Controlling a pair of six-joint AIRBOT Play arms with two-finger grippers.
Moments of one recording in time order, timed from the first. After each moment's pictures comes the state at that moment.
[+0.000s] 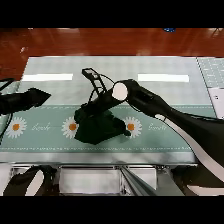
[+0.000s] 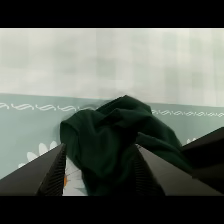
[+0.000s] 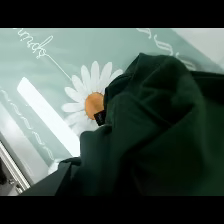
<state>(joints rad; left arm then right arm) 0.21 -0.71 0.79 0.95 -1.12 -1.37 0.76 -1.59 1.42 -0.94 0.90 1.52</state>
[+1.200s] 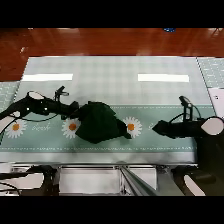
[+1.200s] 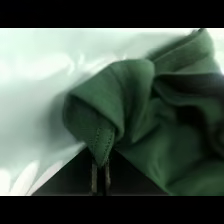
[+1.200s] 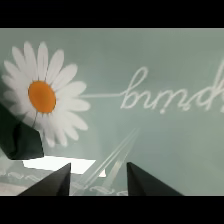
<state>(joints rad) 0.02 -1.49 0.78 0.62 -1.05 -1.17 0.10 -0.73 0.47 -1.08 1.07 1.70</state>
